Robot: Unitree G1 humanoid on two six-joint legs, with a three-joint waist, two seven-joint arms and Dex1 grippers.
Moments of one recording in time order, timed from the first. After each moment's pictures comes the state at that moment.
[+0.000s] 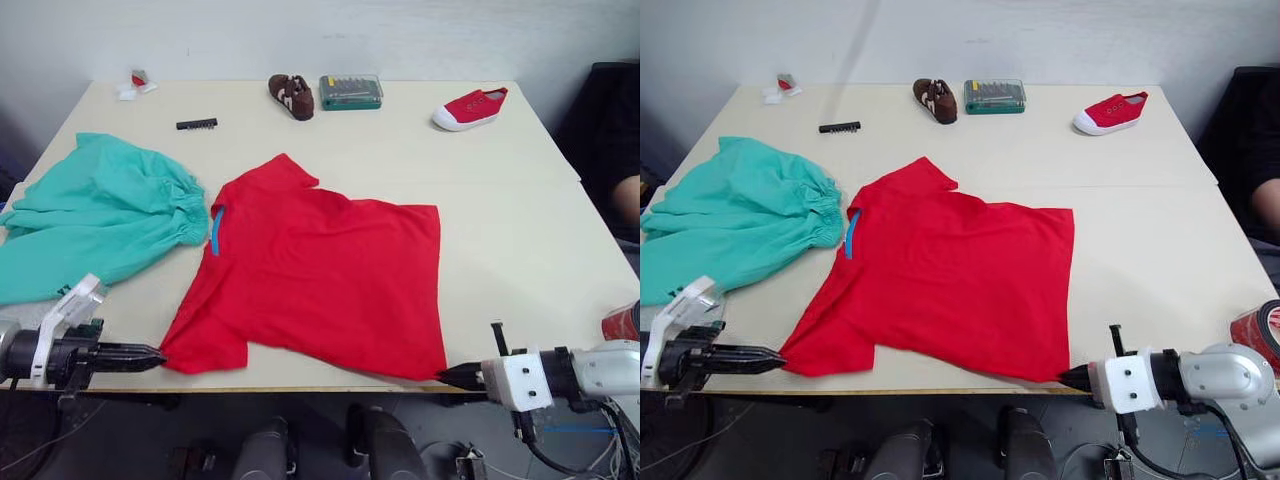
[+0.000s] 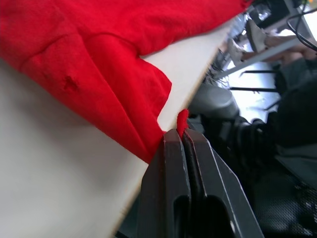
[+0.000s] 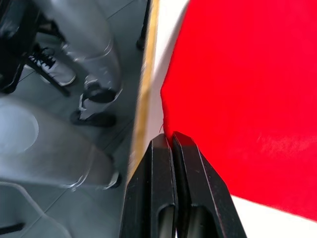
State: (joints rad) left arm 0.20 1.18 0.43 -0.15 -0.64 0.90 -1.50; right arm 0.26 -0.99 -0.14 -0.33 0.19 -0.24 1.26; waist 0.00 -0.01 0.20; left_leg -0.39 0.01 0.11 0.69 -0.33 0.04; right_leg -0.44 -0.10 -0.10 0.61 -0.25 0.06
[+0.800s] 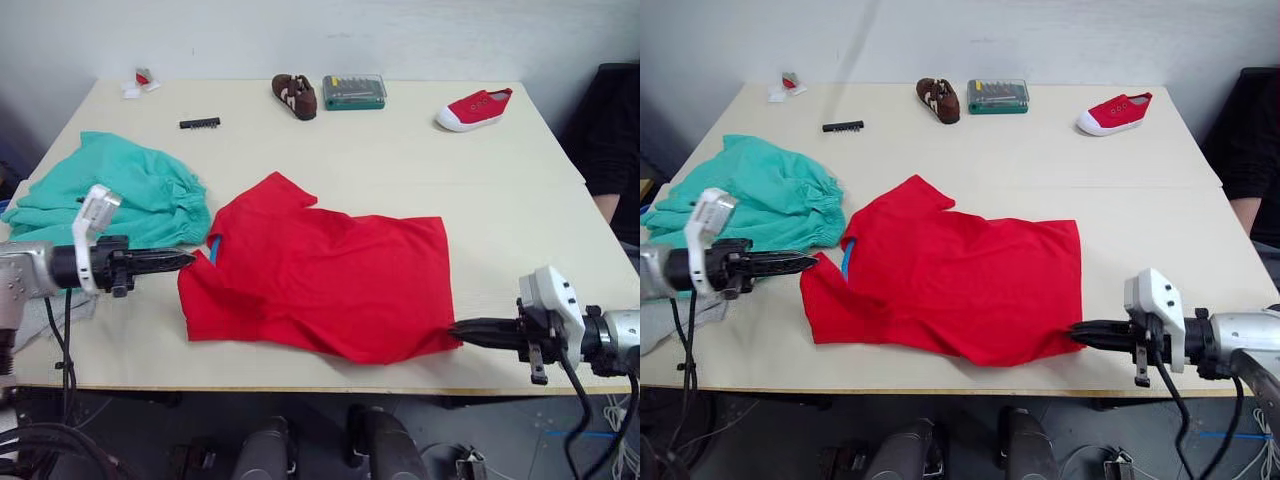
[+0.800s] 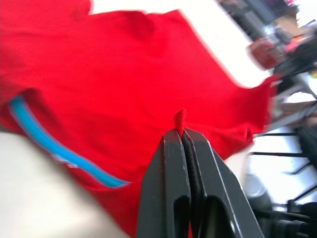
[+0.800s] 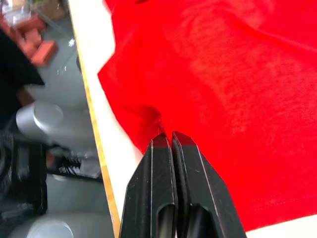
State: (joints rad) left arm -0.55 0.98 0.13 0.28 -0.60 0.92 -1.22; right arm 0.06 -1.02 -0.27 -0.38 0.73 0.55 1.16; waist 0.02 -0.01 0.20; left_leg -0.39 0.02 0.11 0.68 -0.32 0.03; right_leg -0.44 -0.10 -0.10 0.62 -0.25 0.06
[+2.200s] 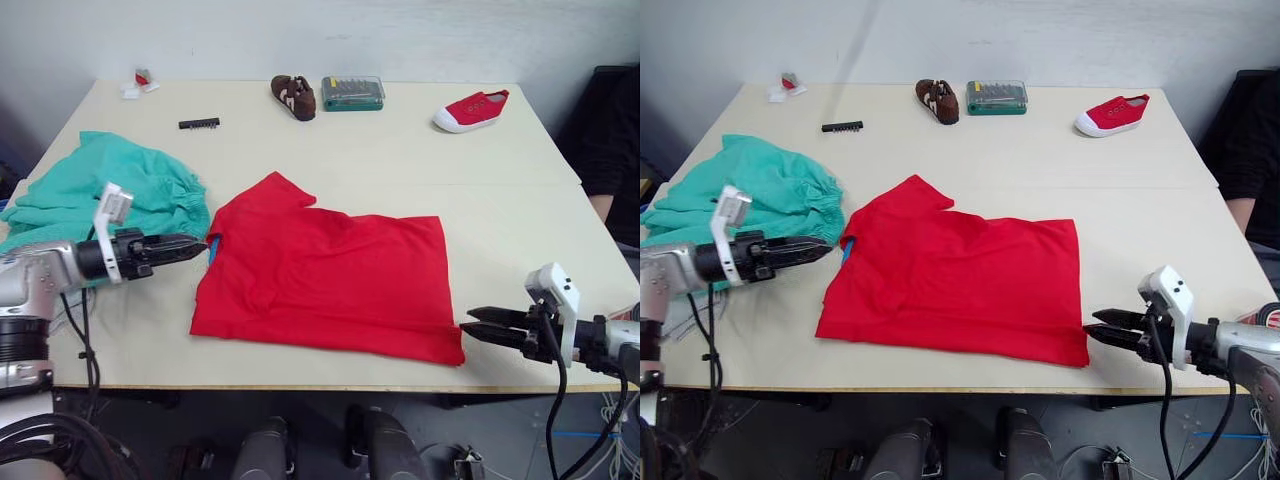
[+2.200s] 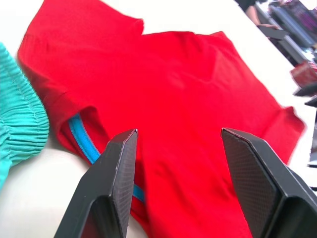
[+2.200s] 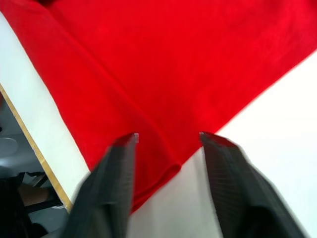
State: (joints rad) left arm -0.51 0.95 0.21 0.30 -0.55 0.87 -1.19; right arm 0.09 -0.95 -0.36 -0.32 0.70 0.76 1.01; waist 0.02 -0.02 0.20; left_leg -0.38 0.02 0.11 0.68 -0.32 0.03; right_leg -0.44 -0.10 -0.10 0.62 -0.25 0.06
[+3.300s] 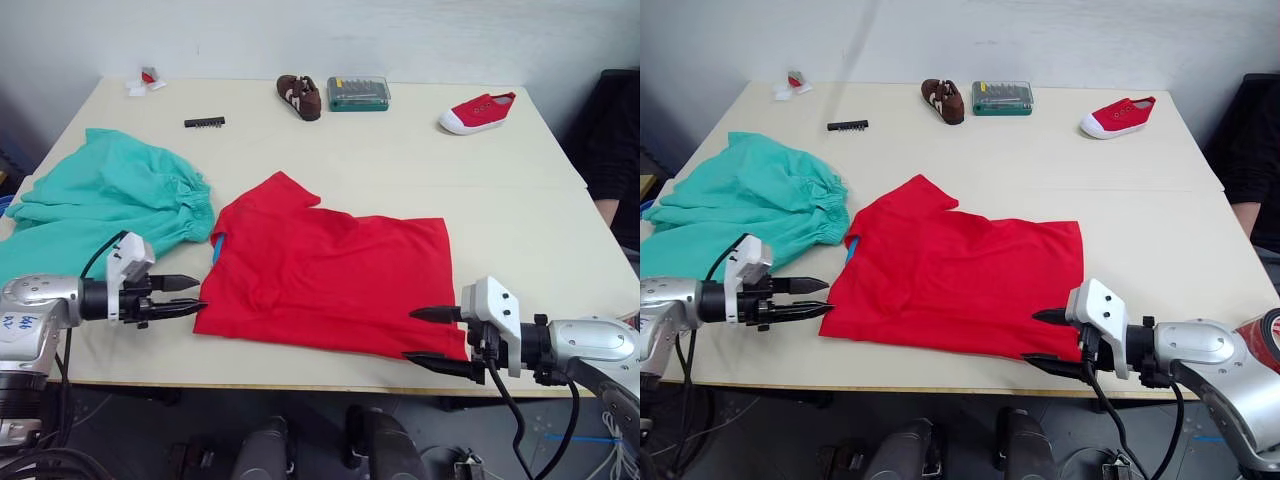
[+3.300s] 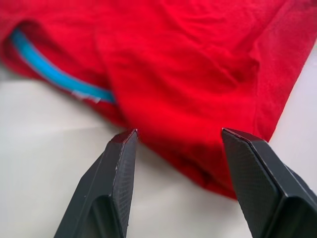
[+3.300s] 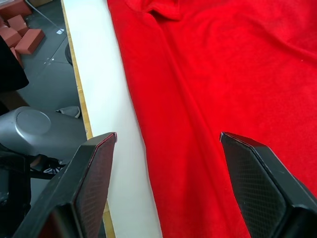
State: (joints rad) left arm -0.28 0.92 0.14 0.16 -0.40 0.44 -1.24; right arm 0.03 -0.92 -0.13 -0.63 0.63 0.64 0.94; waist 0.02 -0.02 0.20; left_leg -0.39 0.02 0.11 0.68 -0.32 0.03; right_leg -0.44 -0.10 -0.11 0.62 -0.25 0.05
